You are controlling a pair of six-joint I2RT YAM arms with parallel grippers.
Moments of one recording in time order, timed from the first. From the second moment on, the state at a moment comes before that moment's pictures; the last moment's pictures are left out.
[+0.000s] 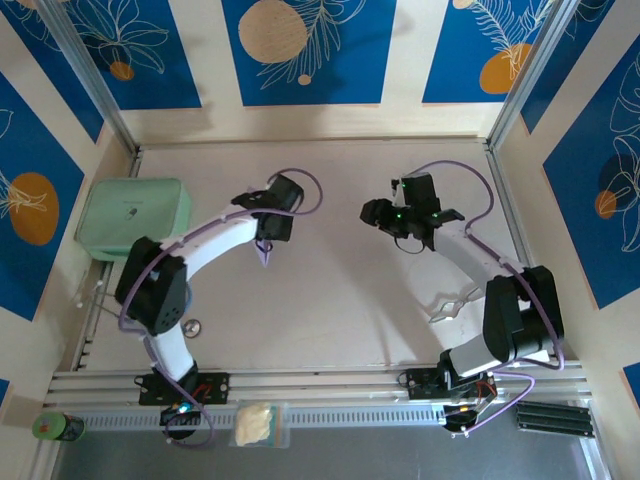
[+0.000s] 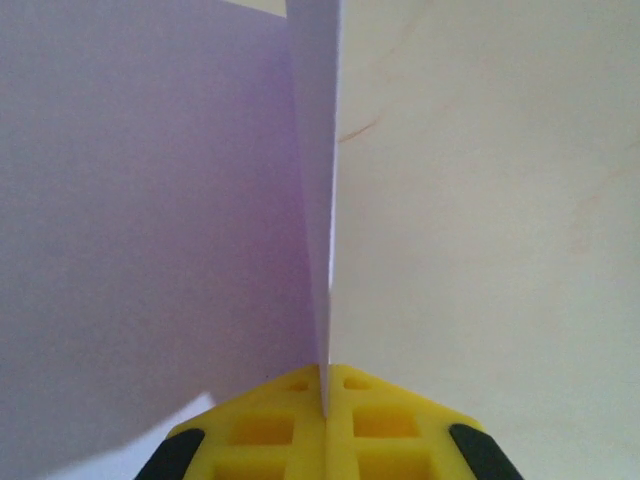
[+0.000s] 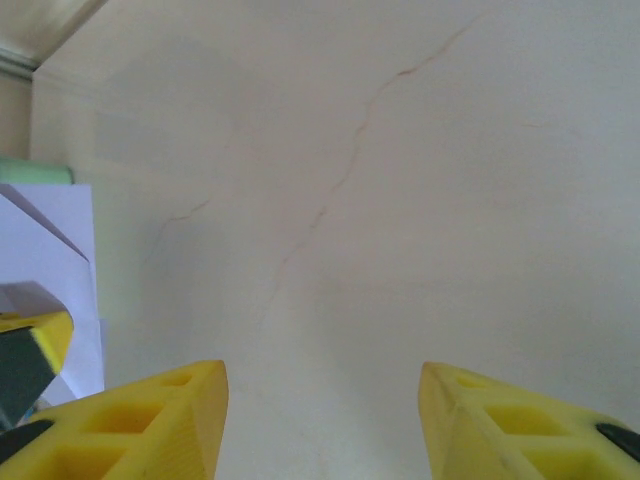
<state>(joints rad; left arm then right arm) -0.64 1.80 1.37 -0.75 -0.39 -0.34 0.27 1.47 0.98 -0.31 -0.33 0.62</state>
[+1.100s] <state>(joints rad) -0.76 2.21 1.58 -0.96 -0.72 -0.39 0.16 1.47 0.93 -0.31 -0.37 0.68</state>
